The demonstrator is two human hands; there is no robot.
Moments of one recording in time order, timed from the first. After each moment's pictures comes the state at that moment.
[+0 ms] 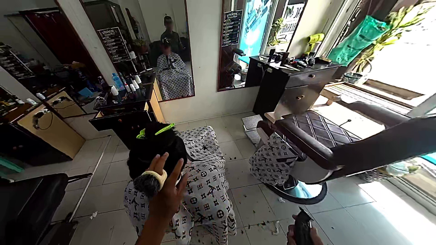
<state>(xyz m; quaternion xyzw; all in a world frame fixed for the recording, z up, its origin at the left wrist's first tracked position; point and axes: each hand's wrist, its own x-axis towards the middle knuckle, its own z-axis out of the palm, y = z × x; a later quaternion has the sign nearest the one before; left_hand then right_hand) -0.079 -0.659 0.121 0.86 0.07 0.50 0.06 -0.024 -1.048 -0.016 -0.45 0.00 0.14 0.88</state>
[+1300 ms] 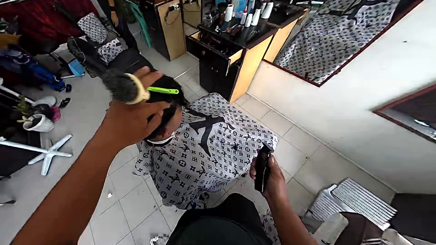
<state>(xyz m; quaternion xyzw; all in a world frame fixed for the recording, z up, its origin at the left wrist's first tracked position) 0.013 -0.680 0.228 0.90 0.37 0.22 -0.10 0.389 -0.813 0.010 -0.40 -0.27 0.57 0.67</state>
